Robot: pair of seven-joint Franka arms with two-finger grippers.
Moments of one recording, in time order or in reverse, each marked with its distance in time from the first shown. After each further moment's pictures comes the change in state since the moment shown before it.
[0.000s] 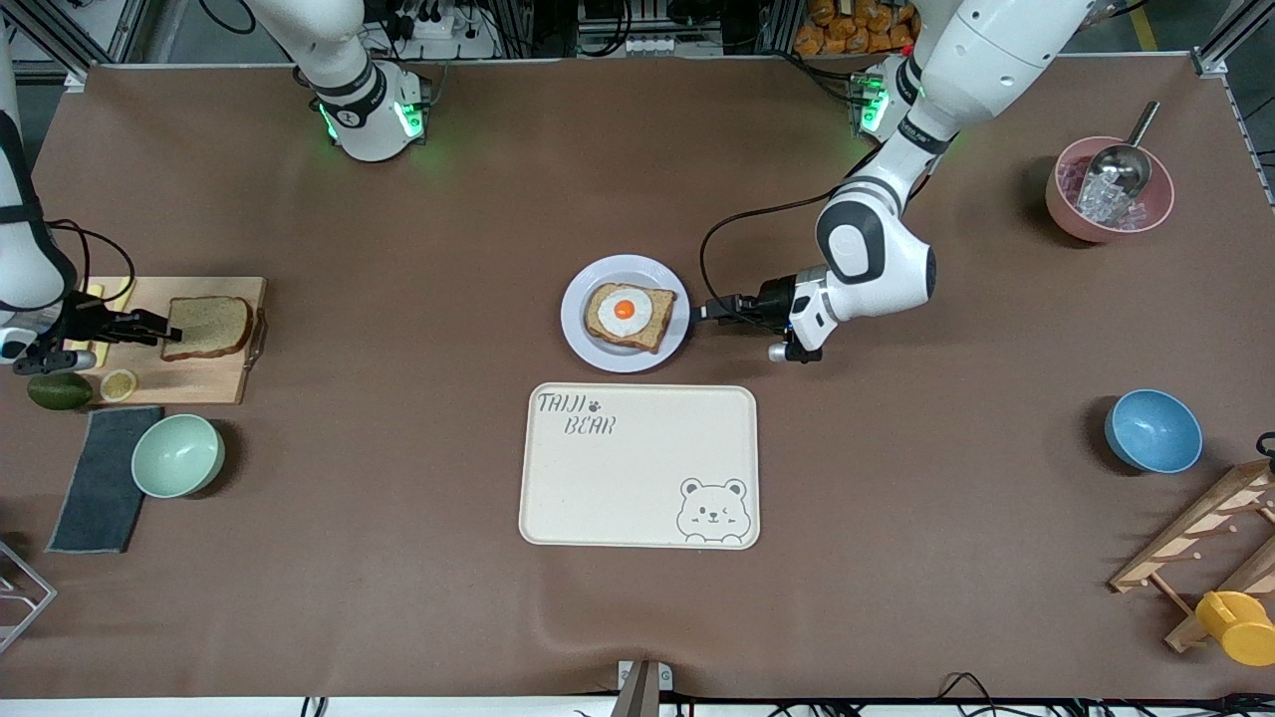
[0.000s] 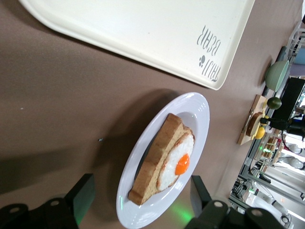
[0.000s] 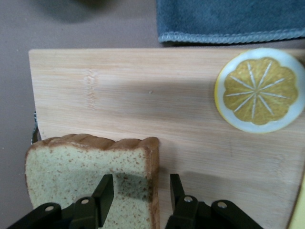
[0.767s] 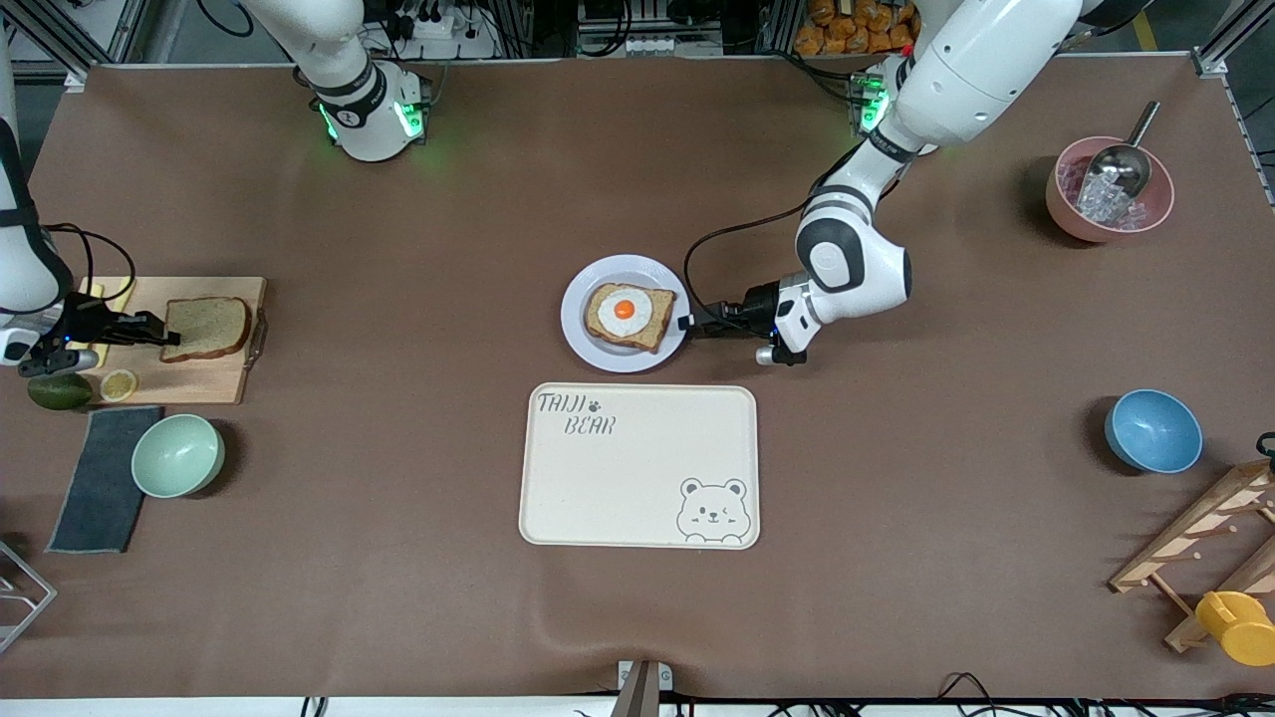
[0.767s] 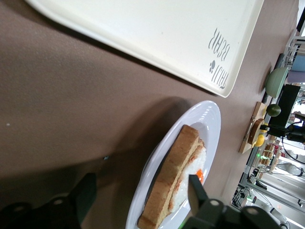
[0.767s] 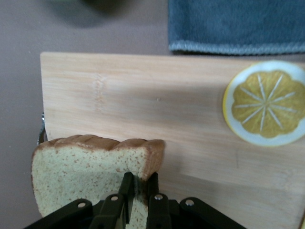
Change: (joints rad) left arm -0.034 0.087 0.005 0.037 -0.145 0.044 0.165; right arm -0.006 0.008 0.010 0.020 0.028 -0.012 -0.054
